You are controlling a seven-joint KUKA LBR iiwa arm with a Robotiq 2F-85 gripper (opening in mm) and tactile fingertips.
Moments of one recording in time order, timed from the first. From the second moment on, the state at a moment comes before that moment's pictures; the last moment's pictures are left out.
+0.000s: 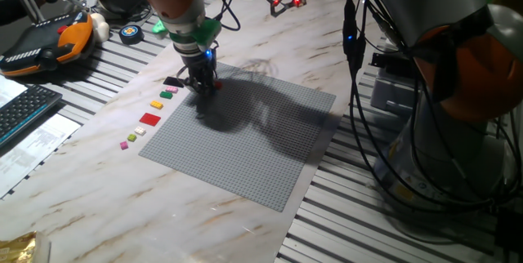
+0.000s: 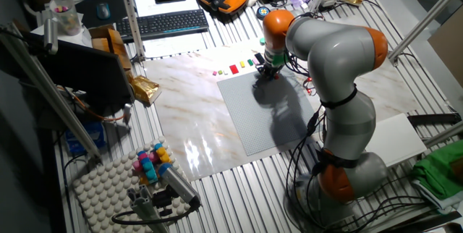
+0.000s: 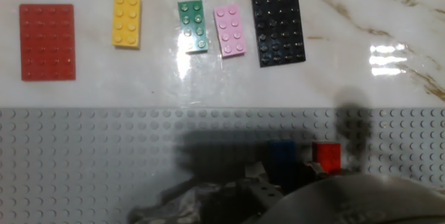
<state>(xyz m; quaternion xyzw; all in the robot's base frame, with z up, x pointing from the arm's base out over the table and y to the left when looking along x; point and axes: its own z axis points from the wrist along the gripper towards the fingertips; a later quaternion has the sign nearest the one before) 0.589 -0.029 0.030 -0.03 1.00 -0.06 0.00</state>
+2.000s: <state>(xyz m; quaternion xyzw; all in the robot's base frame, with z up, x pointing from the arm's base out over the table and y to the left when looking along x) 0.581 -0.027 0.028 -0.03 1.00 -0.05 0.00</state>
